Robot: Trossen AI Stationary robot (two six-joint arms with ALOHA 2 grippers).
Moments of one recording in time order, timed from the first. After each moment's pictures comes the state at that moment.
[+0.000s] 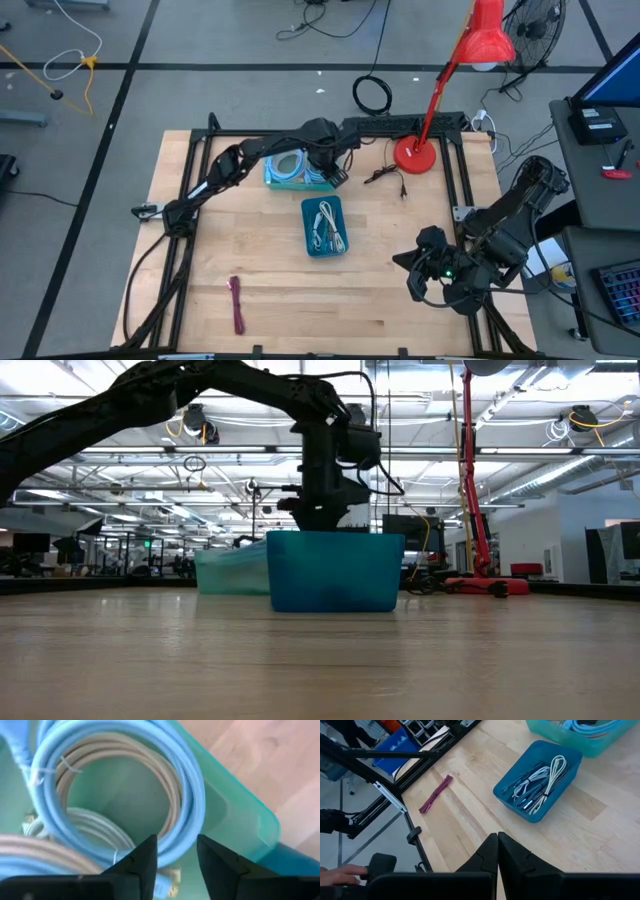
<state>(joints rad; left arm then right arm) 0.36 2.44 2.35 -1.42 -0.07 -0.33 0.83 1.34 1.40 -1.04 0.76 1.41</state>
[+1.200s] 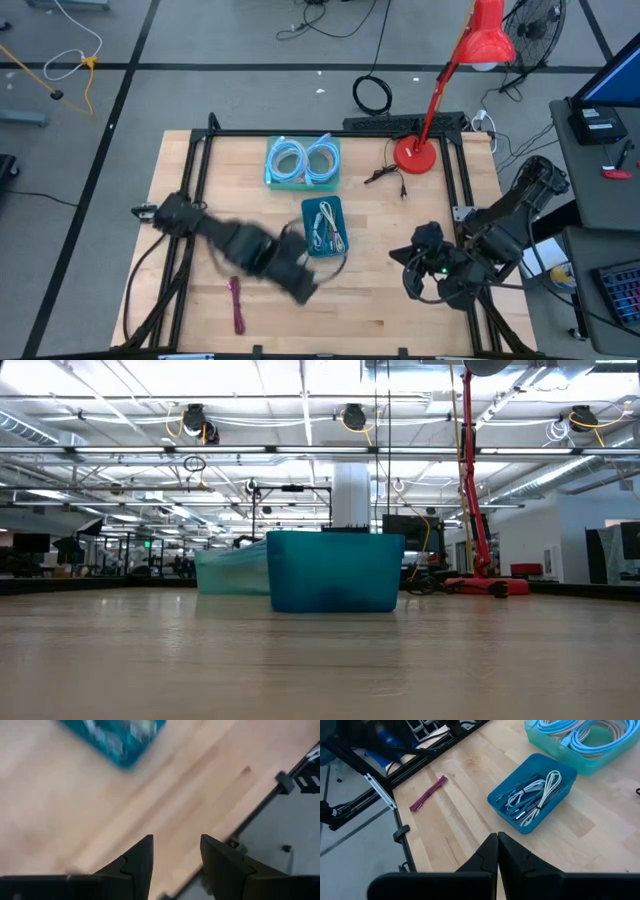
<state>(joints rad) -0.45 2.01 2.32 -1.57 -0.14 -1.25 0.79 1.34 1.40 -1.03 0.76 1.26</state>
